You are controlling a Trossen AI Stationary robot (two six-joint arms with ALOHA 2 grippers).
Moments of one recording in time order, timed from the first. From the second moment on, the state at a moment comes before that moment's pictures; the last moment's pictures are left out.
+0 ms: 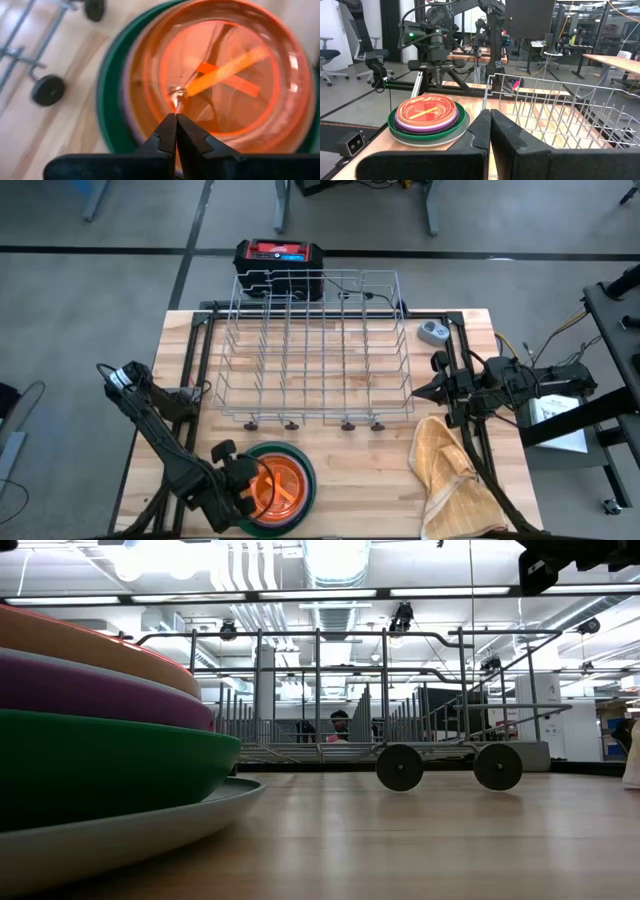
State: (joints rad) left arm -0.89 1.64 1.29 -1.08 -0.42 -1.33; right arm 0.15 0.31 0.39 -0.10 0.00 -0.06
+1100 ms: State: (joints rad) left arm -0.82 1.67 1.29 -1.07 -0.29 -1.61; right arm 0.15 0.31 0.39 -0.10 0.00 -0.03
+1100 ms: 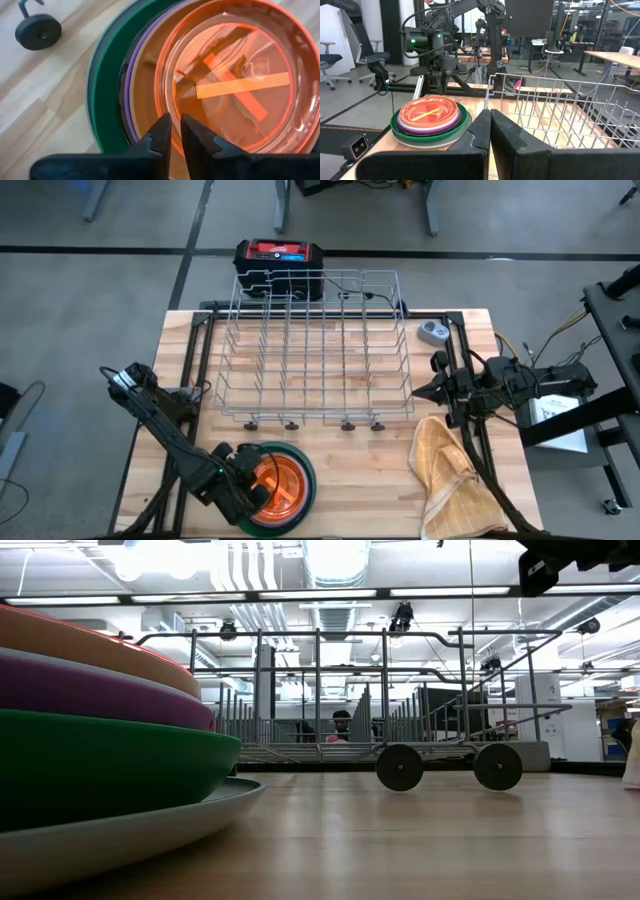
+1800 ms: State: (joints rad) left arm -0.81 1.70 1.29 -1.07 -0.26 -1.61; right arm 0.15 0.31 0.39 -0.10 0.00 -0.03
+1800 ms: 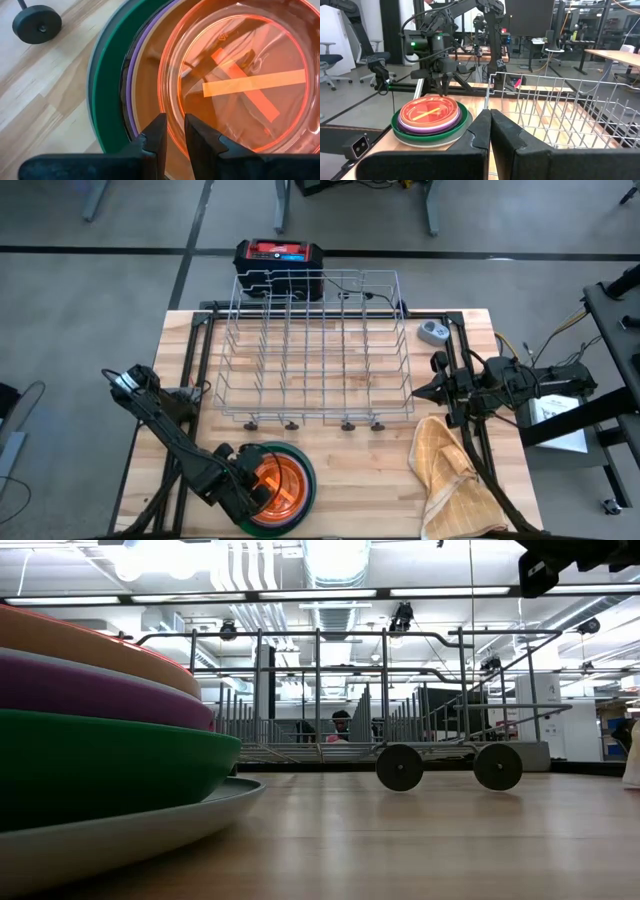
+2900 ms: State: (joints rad) left arm -0.80 1.75 1.29 -1.09 -0.26 -1.55; right arm 0.15 0.31 0.38 -0.10 0.00 -0.03
